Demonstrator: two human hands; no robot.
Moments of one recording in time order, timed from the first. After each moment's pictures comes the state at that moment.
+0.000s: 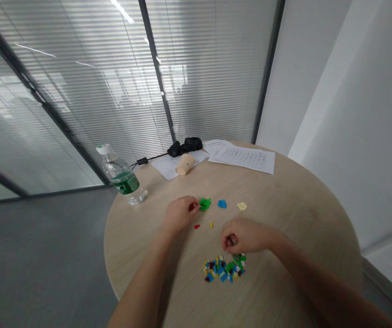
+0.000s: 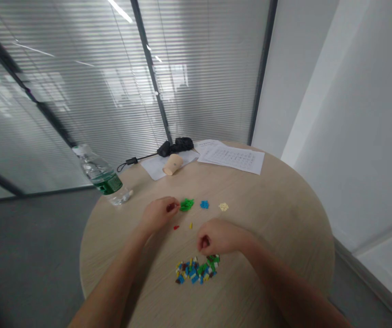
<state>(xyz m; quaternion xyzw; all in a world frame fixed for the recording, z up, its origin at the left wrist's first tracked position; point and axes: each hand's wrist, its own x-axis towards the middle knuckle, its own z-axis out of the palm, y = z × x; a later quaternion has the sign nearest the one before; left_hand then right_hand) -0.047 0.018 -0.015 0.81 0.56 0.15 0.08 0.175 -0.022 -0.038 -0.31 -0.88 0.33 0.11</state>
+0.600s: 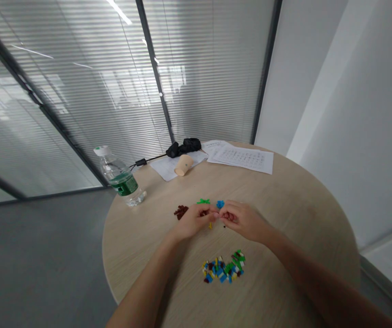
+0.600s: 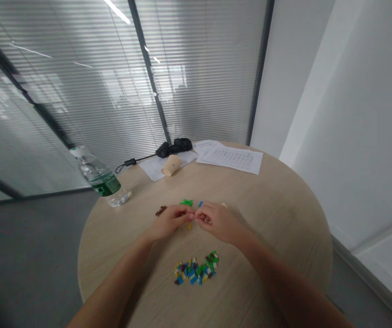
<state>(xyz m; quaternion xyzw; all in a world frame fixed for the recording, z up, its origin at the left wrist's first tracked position) -0.016 0.007 -0.018 0.77 0.38 0.26 0.43 0.177 -0.014 -0.029 -0.37 -0.85 0.18 0.33</state>
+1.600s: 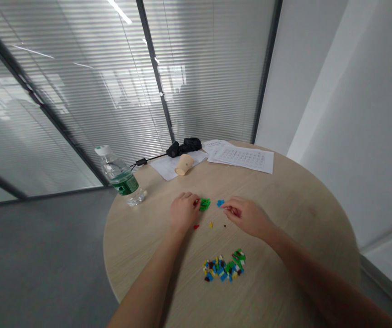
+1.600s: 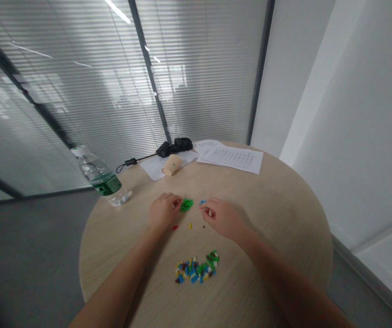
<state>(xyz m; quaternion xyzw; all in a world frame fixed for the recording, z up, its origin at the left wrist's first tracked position) -0.030 0.027 -0.032 0.79 0.58 0.18 -0.03 0.181 -0.010 -0.028 -0.46 -0.82 0.15 0.32</state>
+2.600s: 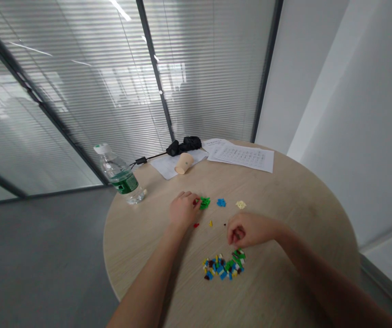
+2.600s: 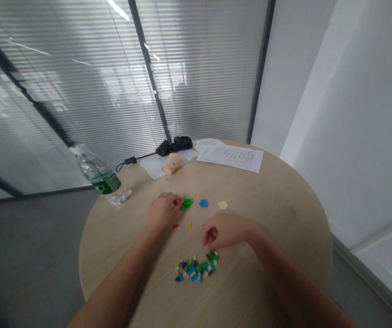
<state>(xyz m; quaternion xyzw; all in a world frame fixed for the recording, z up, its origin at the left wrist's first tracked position) -0.031 0.024 -0.029 0.79 0.58 0.17 -0.04 0.194 -0.013 -0.028 -0.31 -0.87 0.37 0.10</state>
